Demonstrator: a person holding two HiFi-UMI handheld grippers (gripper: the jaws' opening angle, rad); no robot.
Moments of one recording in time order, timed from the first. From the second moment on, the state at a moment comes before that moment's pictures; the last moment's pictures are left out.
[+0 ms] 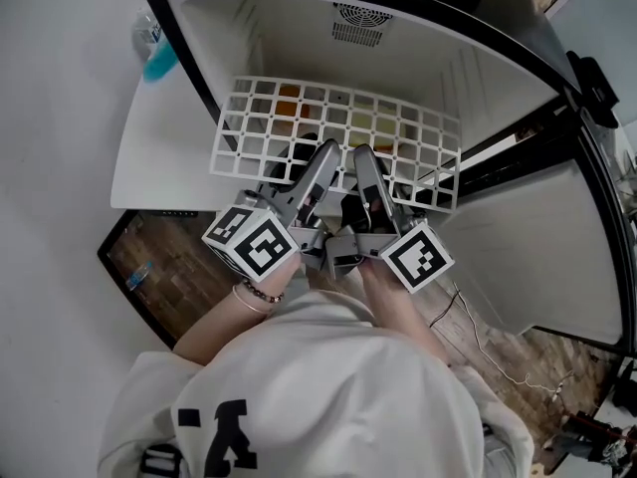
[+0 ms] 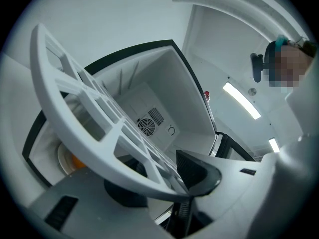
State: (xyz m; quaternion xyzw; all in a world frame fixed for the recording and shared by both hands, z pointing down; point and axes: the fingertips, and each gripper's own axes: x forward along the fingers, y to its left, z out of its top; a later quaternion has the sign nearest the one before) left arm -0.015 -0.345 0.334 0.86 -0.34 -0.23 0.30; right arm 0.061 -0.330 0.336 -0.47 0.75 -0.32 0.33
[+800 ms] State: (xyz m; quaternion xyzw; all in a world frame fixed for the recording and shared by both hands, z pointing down) left arm -0.019 -0.336 0.339 0.86 -0.37 -0.22 0.28; right arm 0.061 -0.321 0.342 -0.48 0.74 -0.33 0.33
